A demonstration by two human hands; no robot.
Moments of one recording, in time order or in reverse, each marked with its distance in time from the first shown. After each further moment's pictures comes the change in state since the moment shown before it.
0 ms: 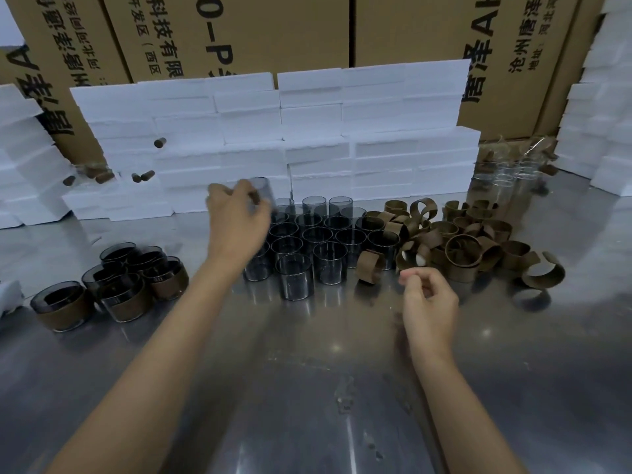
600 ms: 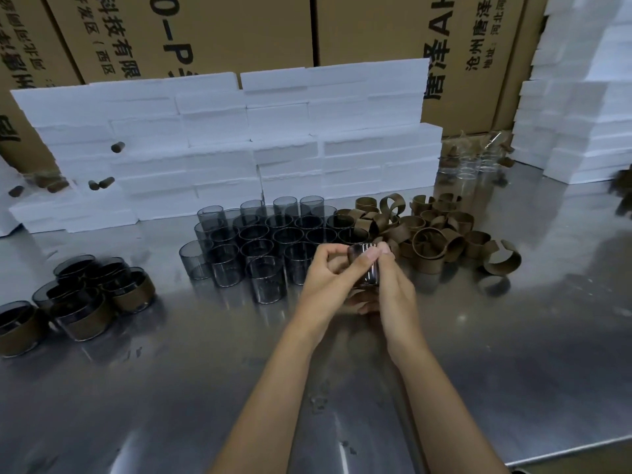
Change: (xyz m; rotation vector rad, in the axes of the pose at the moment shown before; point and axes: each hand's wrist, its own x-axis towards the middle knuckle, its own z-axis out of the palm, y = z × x) left_hand -0.110 0.070 0.100 -0.992 -0.573 -0.397; right_hand -0.003 -0.015 -0.005 0.150 -0.274 0.065
